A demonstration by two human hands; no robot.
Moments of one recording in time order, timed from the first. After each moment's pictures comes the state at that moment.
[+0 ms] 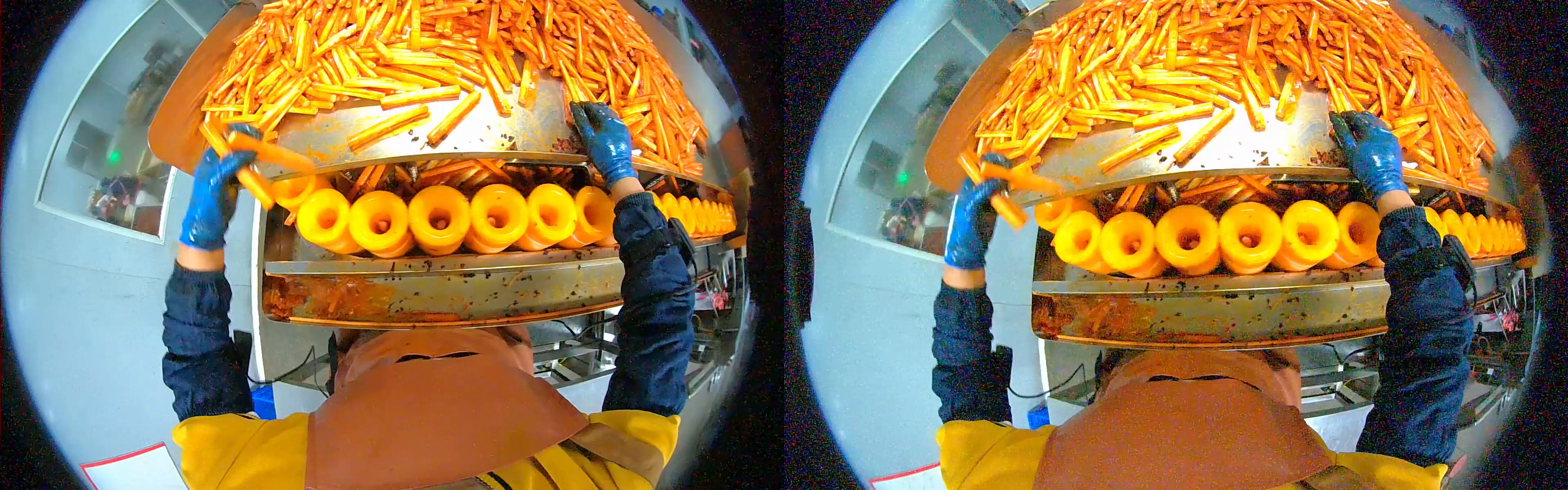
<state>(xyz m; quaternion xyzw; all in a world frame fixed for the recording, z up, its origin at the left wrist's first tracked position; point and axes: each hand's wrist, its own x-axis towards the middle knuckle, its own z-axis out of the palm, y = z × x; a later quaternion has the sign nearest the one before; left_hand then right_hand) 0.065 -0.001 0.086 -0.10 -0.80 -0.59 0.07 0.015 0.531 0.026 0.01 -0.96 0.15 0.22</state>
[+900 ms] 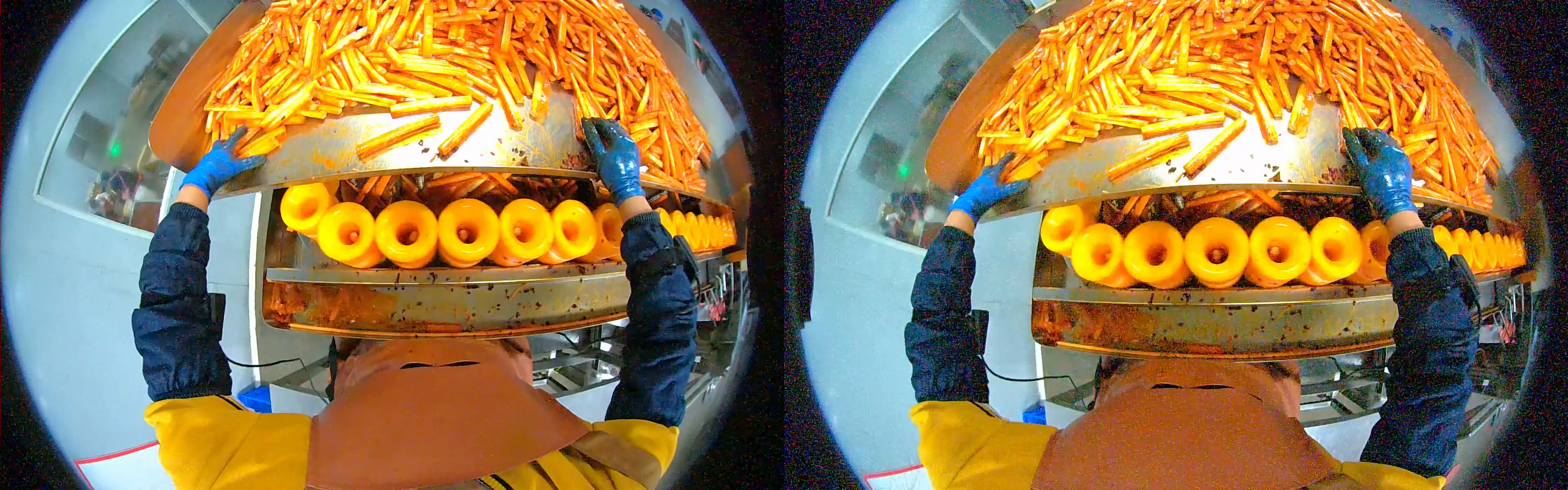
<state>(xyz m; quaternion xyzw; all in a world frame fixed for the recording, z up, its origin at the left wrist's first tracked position) -0.035 -0.111 0.039 0.00 -1.00 -0.03 -0.09 0.009 0.540 0.014 0.01 -0.96 0.15 0.25</state>
